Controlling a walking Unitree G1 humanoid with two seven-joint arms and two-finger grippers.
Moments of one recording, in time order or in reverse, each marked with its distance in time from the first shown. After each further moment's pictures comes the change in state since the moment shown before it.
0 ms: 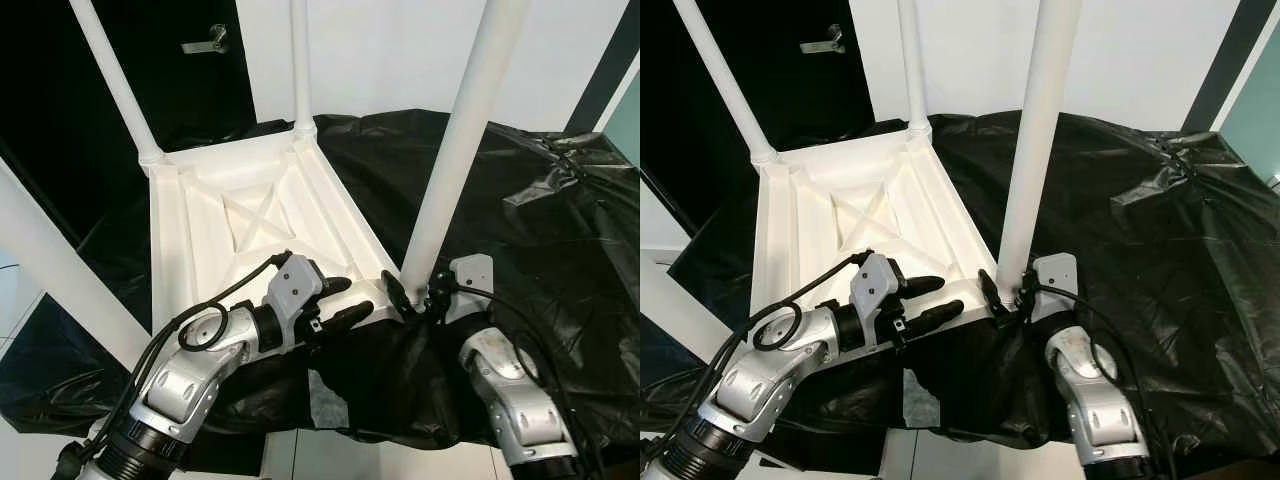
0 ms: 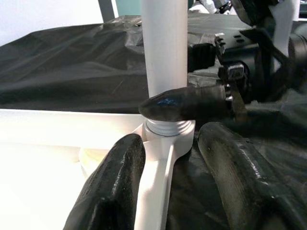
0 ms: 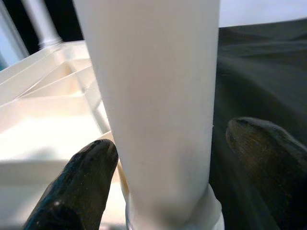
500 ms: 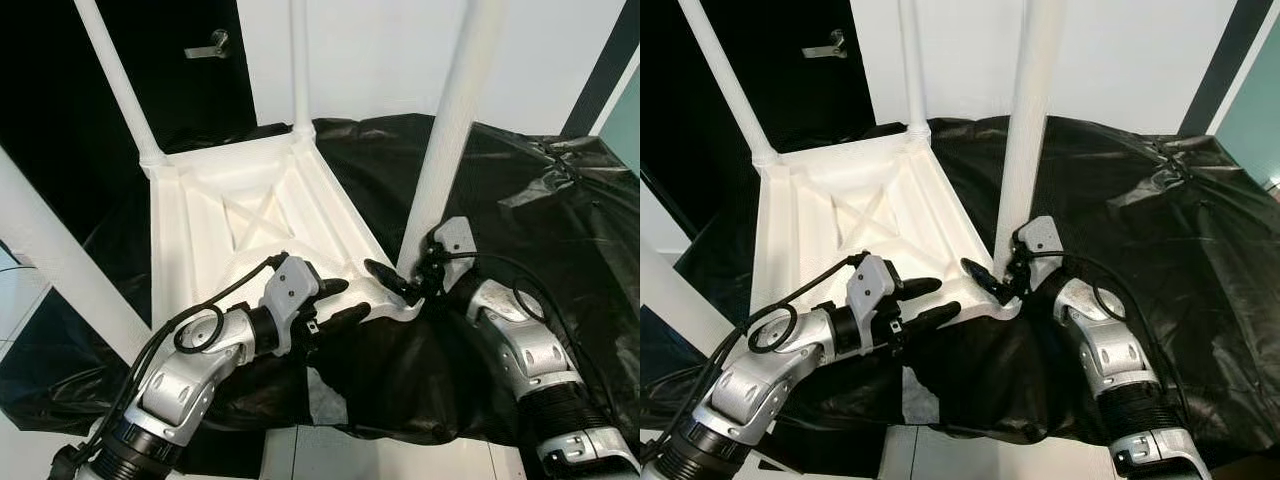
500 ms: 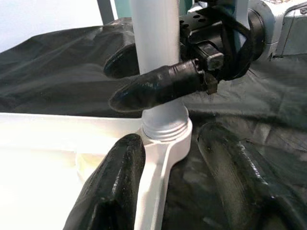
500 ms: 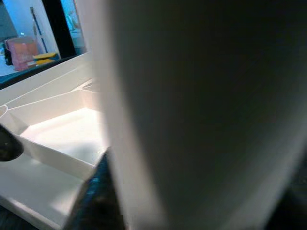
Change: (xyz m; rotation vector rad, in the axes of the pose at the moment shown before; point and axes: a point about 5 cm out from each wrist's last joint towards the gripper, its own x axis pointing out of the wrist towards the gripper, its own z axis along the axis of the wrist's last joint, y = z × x) left arm -0.003 0.001 0.000 -0.002 0.003 0.004; right arm 0.040 -0.004 0.014 -0.090 -0.011 0.411
